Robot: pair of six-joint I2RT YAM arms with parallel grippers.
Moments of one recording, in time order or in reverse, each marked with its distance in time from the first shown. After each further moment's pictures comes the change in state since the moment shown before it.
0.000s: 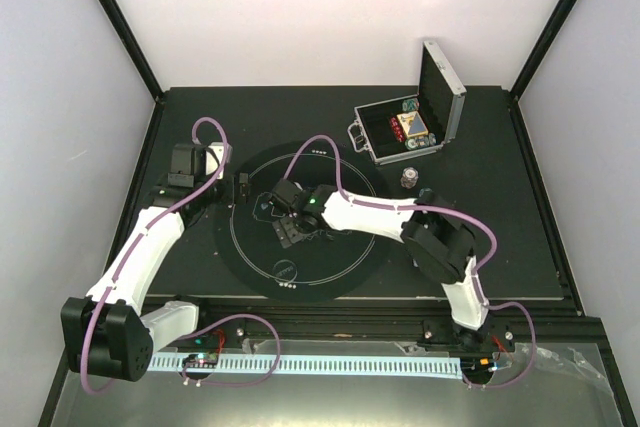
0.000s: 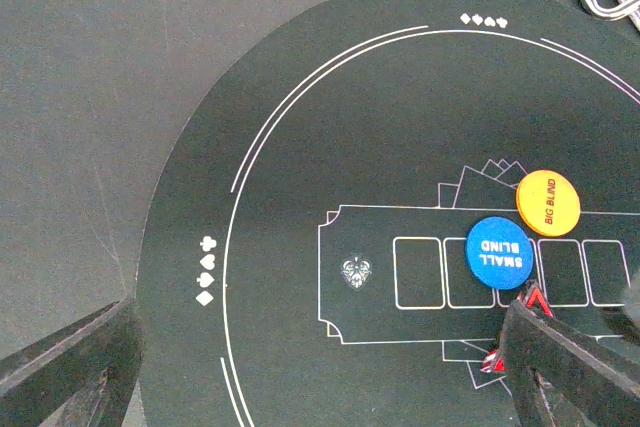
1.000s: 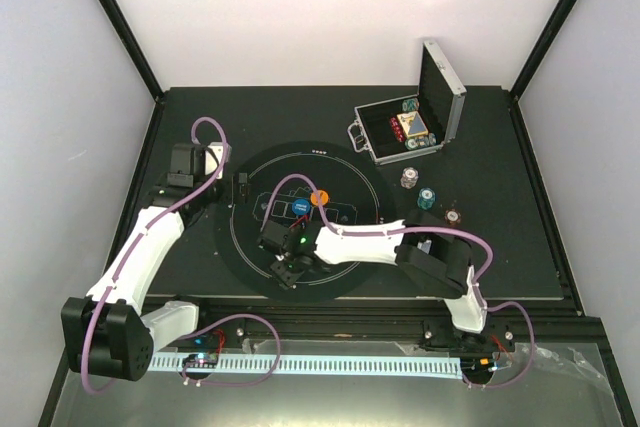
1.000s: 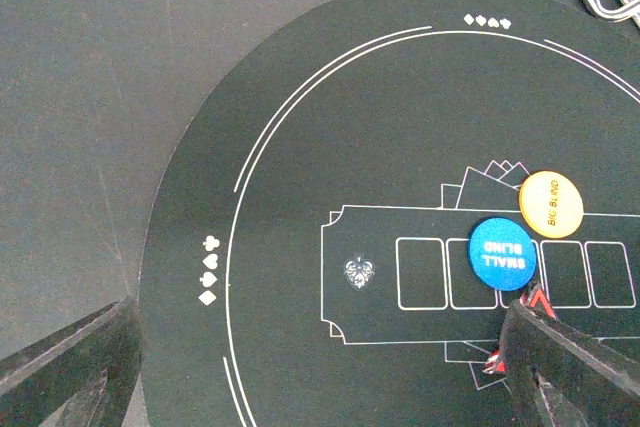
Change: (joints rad) left arm 0.006 0.001 0.000 0.000 0.001 0.000; right arm 0.171 -0.010 -0.135 0.083 -0.136 -0.111
